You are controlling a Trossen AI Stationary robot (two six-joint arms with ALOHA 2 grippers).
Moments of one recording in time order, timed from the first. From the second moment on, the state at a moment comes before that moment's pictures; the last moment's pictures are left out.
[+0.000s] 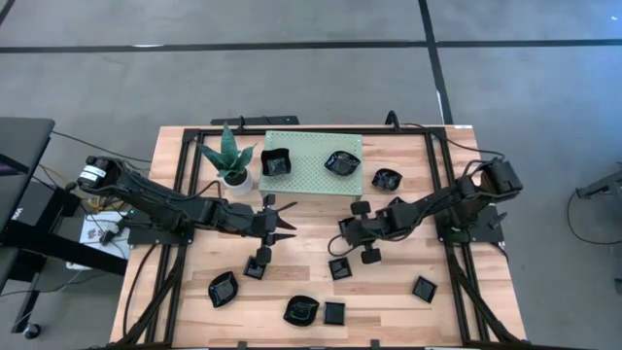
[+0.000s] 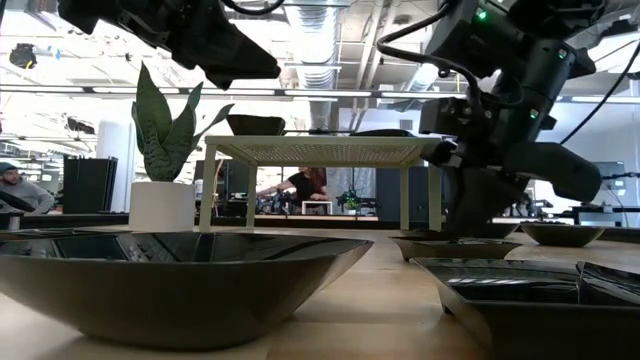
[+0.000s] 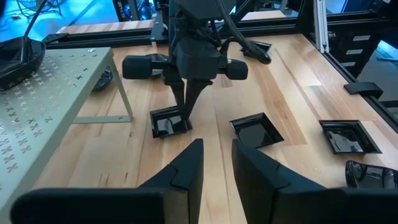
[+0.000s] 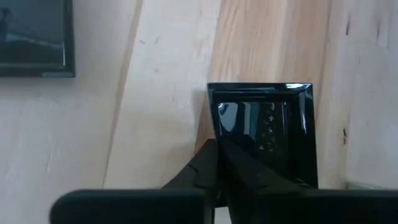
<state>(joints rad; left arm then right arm) -0.28 1.30 0.64 0.27 -0.21 0.02 0.22 1.62 0.76 -0.26 0.22 -0.06</state>
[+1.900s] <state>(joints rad) -0.29 1.30 0.64 0.36 -0.22 0.00 -0.13 1.62 1.12 -0.13 0.29 -0.53</state>
